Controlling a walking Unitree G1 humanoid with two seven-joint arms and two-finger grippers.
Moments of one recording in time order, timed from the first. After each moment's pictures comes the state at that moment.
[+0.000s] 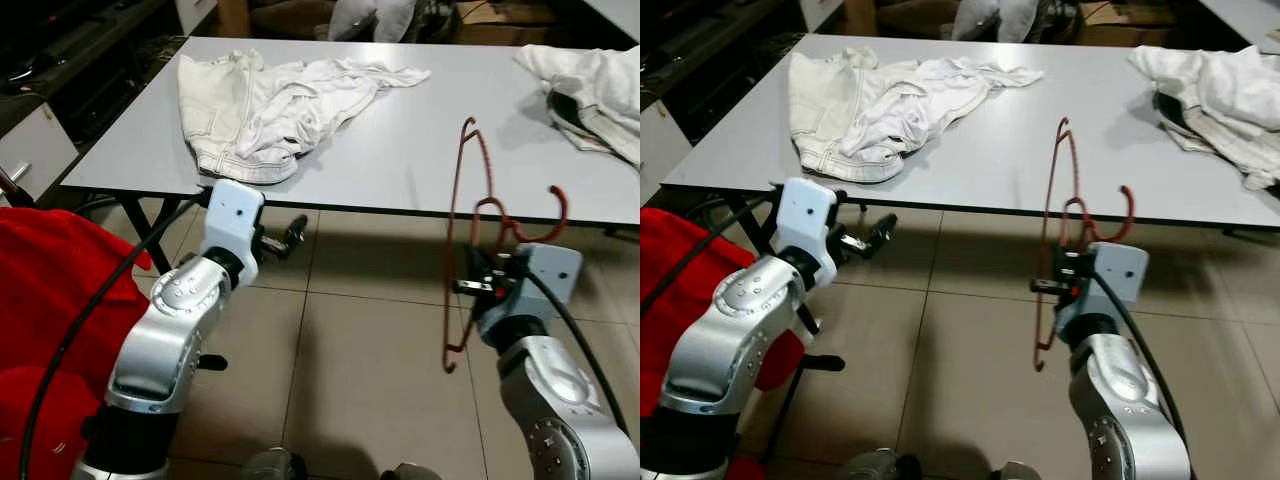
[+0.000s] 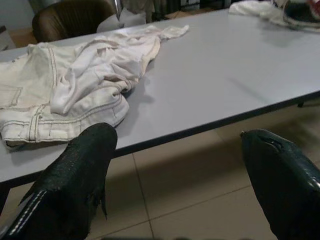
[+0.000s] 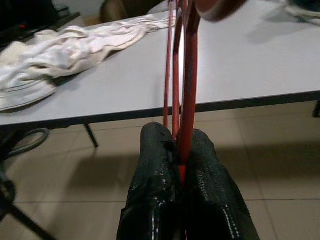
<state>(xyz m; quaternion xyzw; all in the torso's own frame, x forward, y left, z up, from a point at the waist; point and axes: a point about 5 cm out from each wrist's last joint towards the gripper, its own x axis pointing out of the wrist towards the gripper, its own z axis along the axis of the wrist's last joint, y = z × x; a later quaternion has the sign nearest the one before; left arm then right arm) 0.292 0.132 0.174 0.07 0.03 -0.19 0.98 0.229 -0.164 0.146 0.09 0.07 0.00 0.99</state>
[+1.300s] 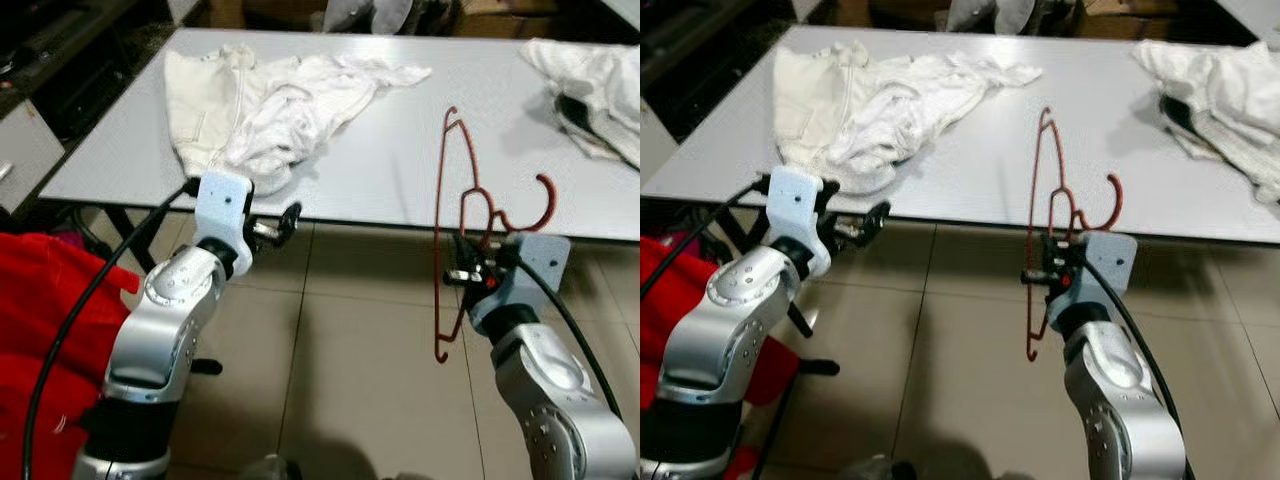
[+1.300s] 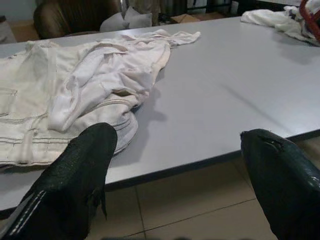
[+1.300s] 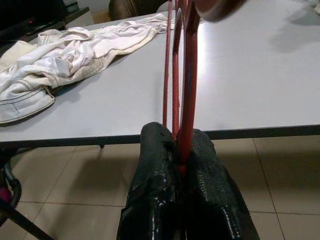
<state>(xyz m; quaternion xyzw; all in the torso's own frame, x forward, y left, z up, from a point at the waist) 0.298 0.135 0.182 0.05 0.02 -0.18 0.98 0.238 -0.160 0.152 0.09 0.06 0.02 0.99</state>
